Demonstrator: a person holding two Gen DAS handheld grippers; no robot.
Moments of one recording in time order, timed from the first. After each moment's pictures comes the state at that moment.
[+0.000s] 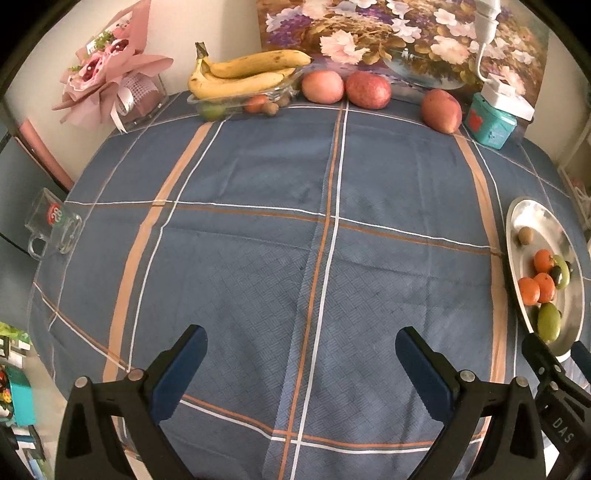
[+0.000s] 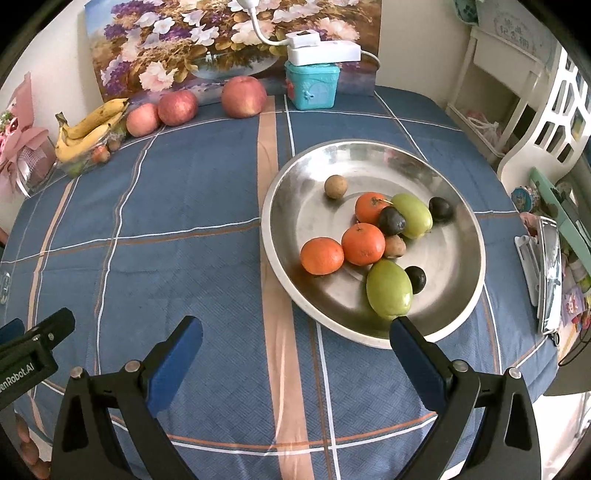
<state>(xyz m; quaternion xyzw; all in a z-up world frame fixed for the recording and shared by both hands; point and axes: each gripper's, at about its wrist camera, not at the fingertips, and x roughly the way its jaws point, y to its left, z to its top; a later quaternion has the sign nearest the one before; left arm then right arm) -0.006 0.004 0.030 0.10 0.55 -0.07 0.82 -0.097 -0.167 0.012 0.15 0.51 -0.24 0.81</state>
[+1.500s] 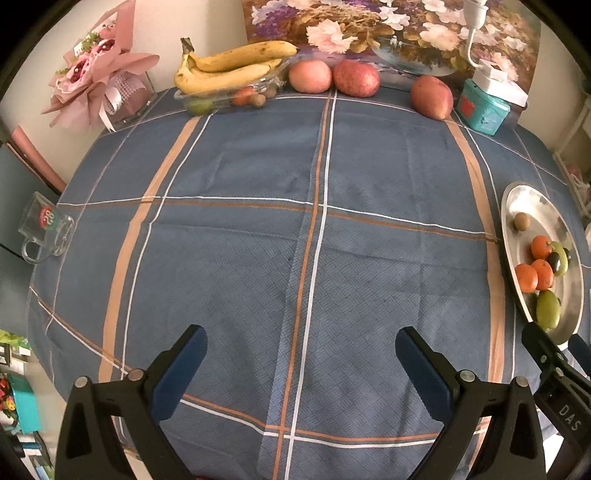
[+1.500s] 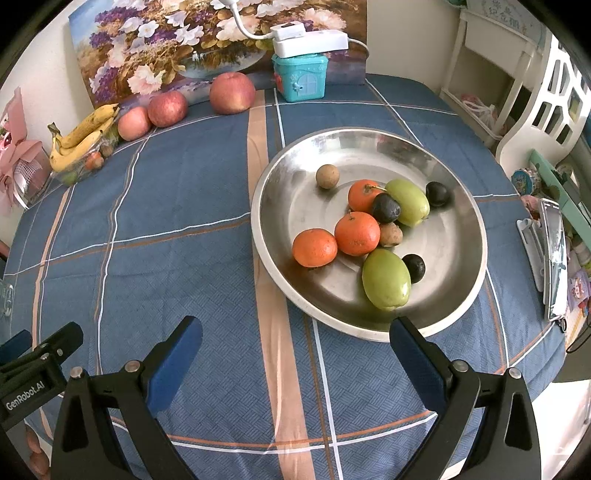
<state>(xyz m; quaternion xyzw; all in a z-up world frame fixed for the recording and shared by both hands) -0.010 -0.002 0.025 0.10 0.57 -0.09 0.81 -0.103 -0.178 0.008 0.17 0.51 -0.24 0.81</state>
